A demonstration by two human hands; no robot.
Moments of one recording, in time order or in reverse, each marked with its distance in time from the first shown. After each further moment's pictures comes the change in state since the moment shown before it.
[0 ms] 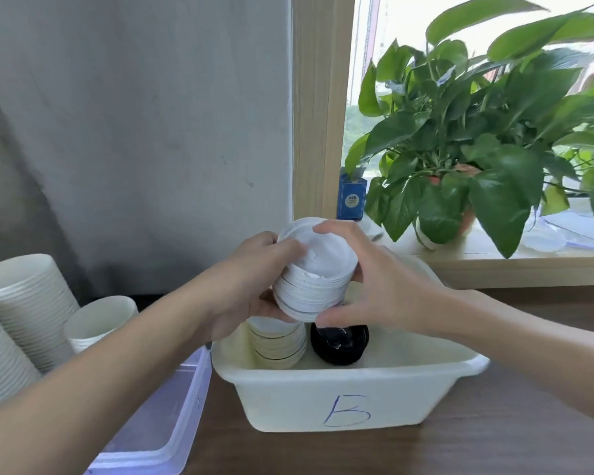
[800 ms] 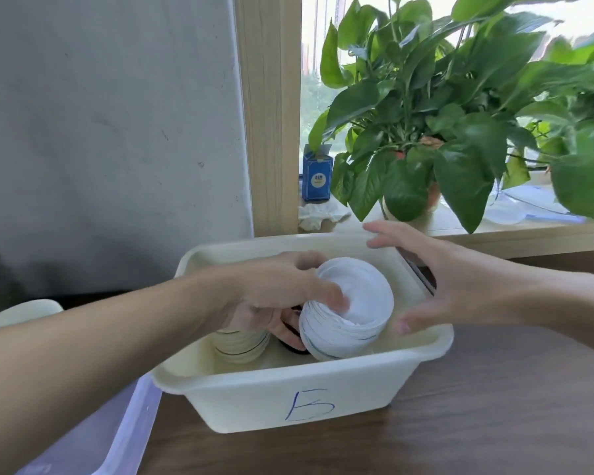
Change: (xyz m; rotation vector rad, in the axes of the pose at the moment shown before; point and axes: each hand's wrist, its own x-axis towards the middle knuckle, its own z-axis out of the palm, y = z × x) left_hand 0.047 -0.011 0.054 0.203 -0.440 -0.168; right_hand -0.055 0.049 -0.065 -0.096 -0.242 0.259
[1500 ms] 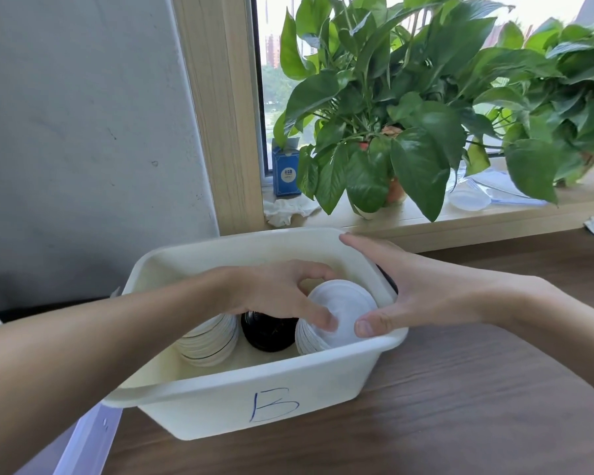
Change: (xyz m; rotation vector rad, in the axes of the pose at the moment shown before) left_hand 0.060 -0.004 0.016 0.561 -0.073 0.134; right_hand -0.007 0.022 0.007 0.020 -0.091 0.105
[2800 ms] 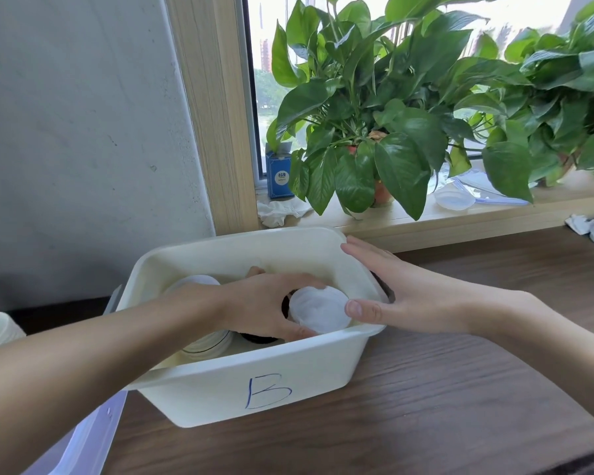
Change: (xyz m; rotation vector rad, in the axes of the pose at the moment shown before) left_hand -0.009 -0.020 0.010 0.466 0.112 0.146; right_hand -0.011 0.011 0.016 0.015 0.087 -0.030
